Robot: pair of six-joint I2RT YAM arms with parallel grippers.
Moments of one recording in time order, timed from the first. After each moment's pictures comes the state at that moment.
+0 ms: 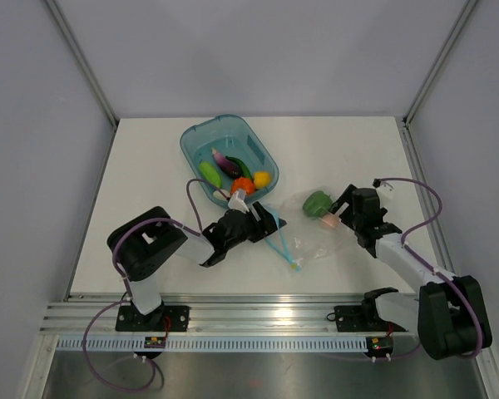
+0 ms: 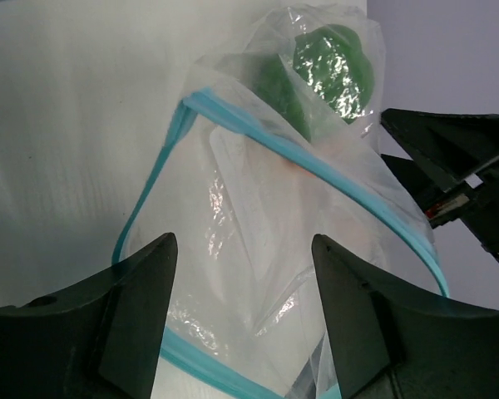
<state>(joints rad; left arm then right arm) -0.86 1.79 0.56 0.87 -0.01 -1.17 0.21 1.10 0.48 -0.05 0.27 0.75</state>
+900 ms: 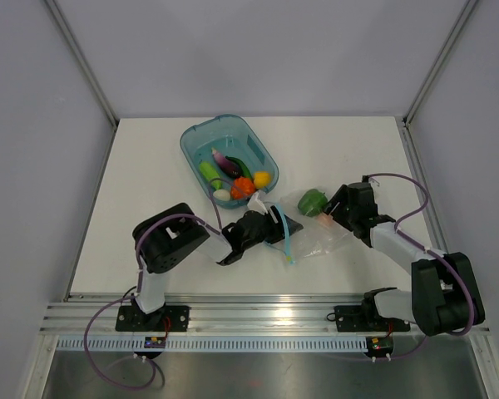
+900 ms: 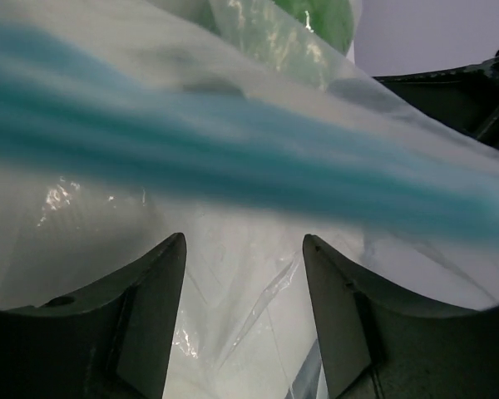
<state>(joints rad) -0.94 1.94 0.71 0.91 -0.02 -1.18 0.21 1.27 0.55 -0.02 0.08 0.77</state>
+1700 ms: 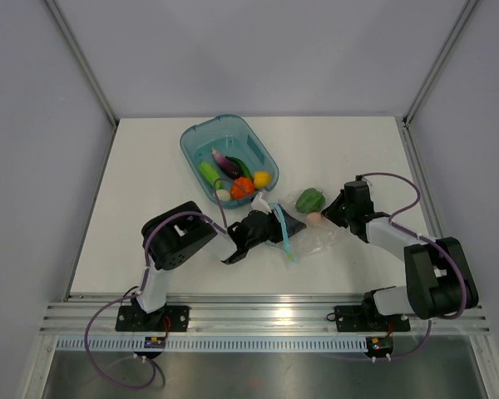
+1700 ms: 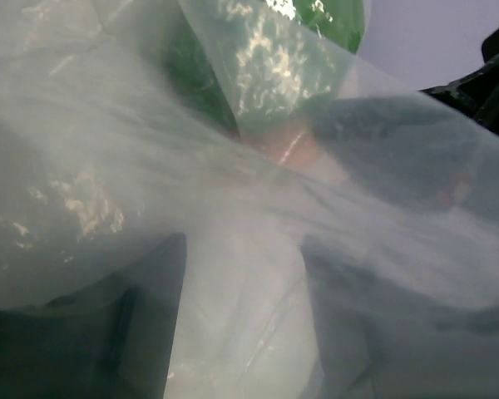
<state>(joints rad) -0.94 2.03 0.77 0.93 -0.01 -1.19 0.21 1.35 0.55 0.04 -0.01 0.79</state>
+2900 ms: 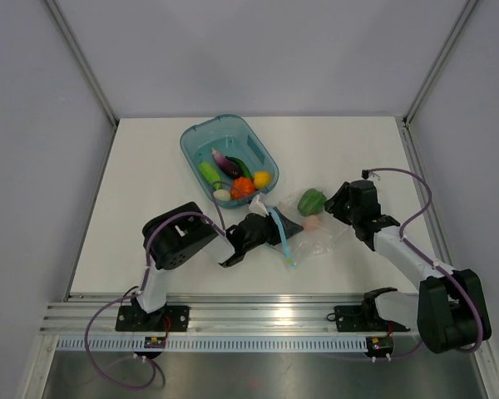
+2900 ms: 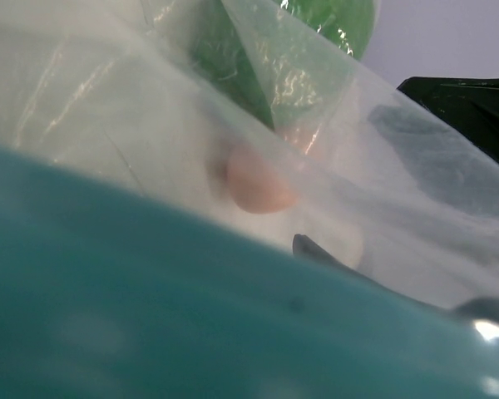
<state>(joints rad) -0.94 2.03 0.73 0.99 -0.01 -1.20 0.23 1.17 0.57 -0.05 0.09 0.72</state>
